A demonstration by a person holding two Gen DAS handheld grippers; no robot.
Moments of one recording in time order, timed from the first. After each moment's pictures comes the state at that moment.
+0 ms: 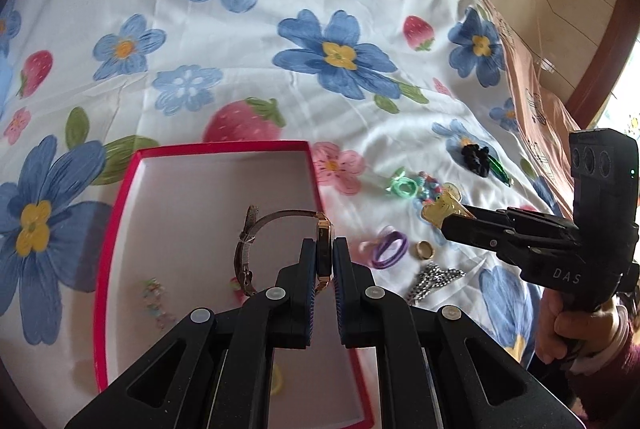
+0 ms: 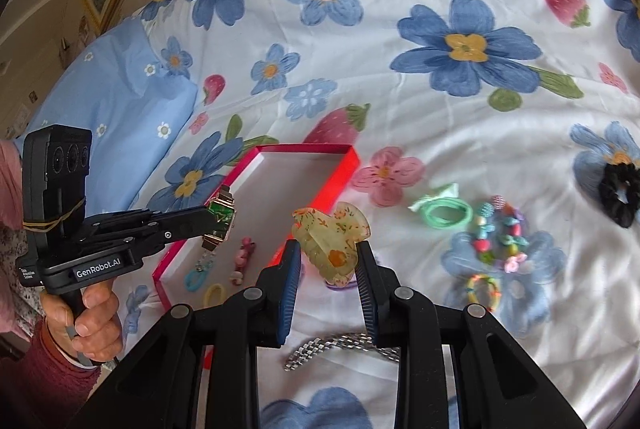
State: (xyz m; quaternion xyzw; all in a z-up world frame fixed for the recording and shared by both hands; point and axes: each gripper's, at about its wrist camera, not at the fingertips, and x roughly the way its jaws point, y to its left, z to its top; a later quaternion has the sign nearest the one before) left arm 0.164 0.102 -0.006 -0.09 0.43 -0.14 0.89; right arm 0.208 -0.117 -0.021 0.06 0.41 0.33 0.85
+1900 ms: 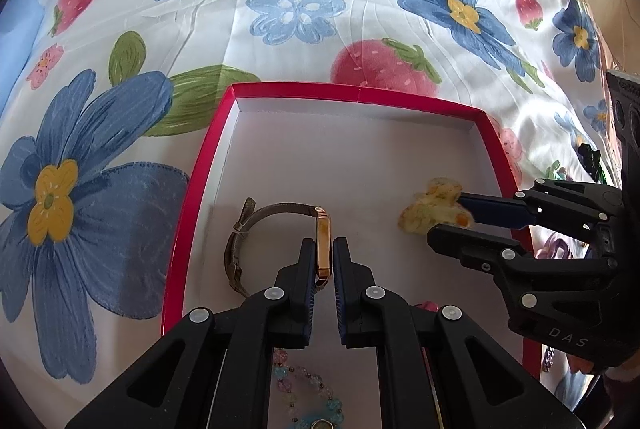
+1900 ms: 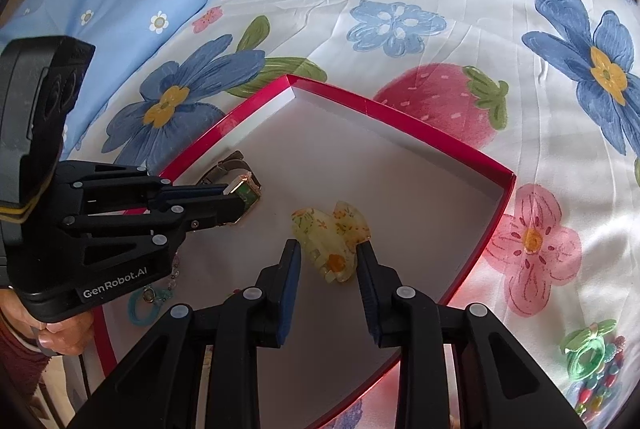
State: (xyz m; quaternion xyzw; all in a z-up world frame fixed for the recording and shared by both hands) left arm 0.260 0.161 -0.095 -0.08 0.51 -0.04 0.85; right arm 0.274 0.042 -0.087 -0.11 0.48 0.36 0.79
